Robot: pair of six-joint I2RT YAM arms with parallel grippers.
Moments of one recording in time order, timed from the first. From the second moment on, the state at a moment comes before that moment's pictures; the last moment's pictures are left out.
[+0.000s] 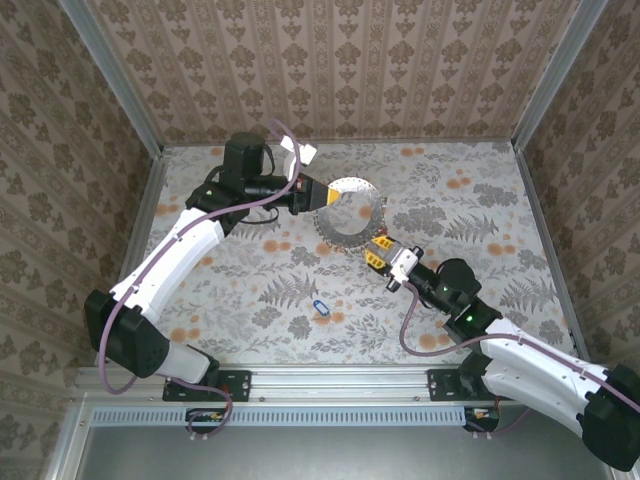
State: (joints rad) left arm -0.55 1.44 1.39 -0.40 0.87 -0.29; right arm 0.67 0.81 0.33 0.54 -0.12 -0.44
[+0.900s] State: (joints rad) left arm -0.56 1.44 1.39 -0.38 0.87 -0.29; right arm 0.67 0.84 0.33 0.56 -0.07 -0.44
